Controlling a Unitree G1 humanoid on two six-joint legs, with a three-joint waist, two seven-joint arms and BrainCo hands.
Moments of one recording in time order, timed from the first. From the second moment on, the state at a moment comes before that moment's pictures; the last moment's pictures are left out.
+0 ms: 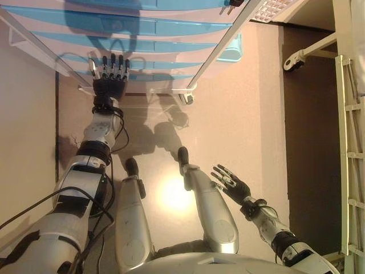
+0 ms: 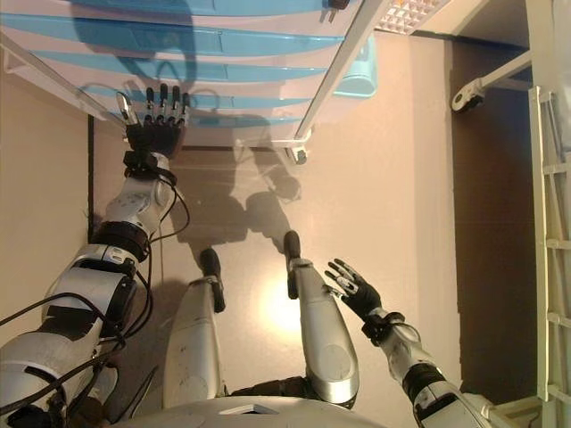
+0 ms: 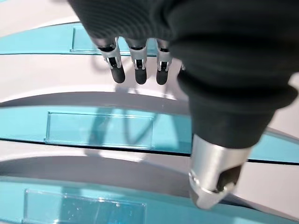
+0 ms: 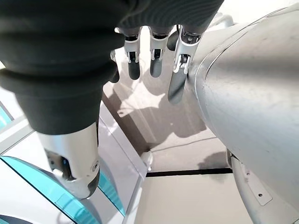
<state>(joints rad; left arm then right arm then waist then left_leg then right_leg) -0.89 0.45 -0.12 0.94 -1.94 -0.01 -0.40 -0.15 -0.32 0.40 0.89 1.00 -0.15 0.58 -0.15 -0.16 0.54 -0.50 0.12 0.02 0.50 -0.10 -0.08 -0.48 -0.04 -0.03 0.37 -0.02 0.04</state>
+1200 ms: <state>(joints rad) -0.82 0.42 -0.20 0.64 -1.92 -0.18 -0.24 -0.12 -0.32 0.41 0.89 1.04 -0.15 0.61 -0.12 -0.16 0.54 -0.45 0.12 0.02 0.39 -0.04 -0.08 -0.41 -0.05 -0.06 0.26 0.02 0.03</state>
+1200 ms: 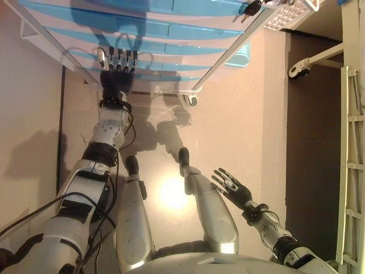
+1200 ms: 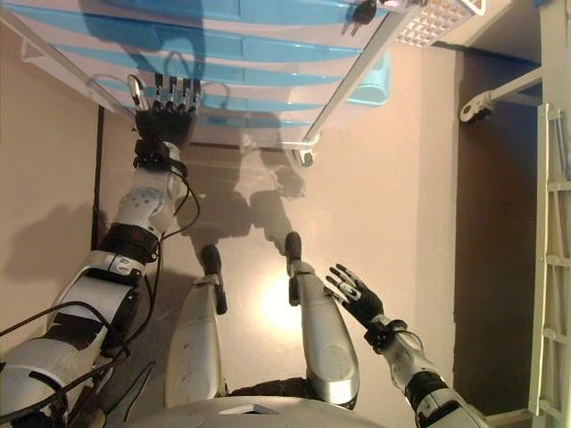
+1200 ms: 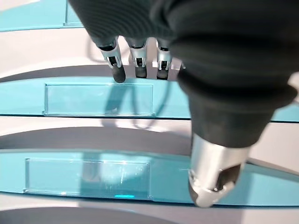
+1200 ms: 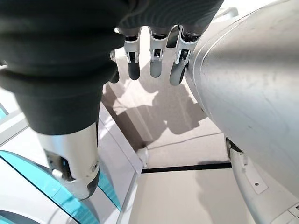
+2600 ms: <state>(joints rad) -0.64 0.41 -0.18 0.71 -1.89 0.02 -0.49 -0.12 -0.33 0.41 0.91 1.00 -0.14 0.61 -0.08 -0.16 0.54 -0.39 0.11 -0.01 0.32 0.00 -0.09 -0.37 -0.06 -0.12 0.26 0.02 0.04</state>
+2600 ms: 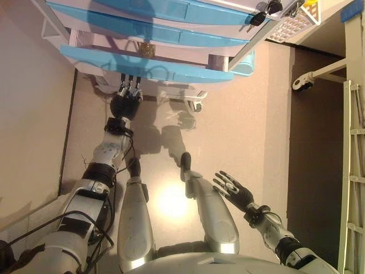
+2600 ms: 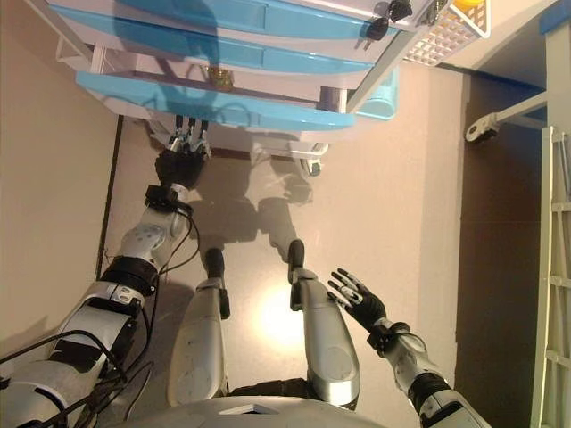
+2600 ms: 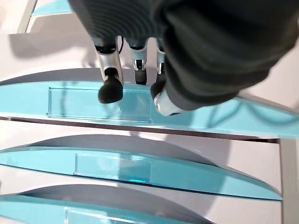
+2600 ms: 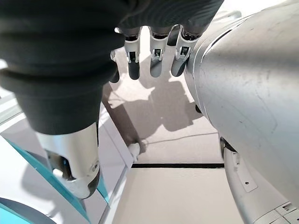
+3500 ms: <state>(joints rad) -0.31 0.36 -0.13 0.73 -1.88 0.13 -0.91 -0.12 -0.33 0.37 0.85 0.90 -0.09 0.57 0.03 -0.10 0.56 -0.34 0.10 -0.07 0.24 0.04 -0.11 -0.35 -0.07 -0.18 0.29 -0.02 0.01</state>
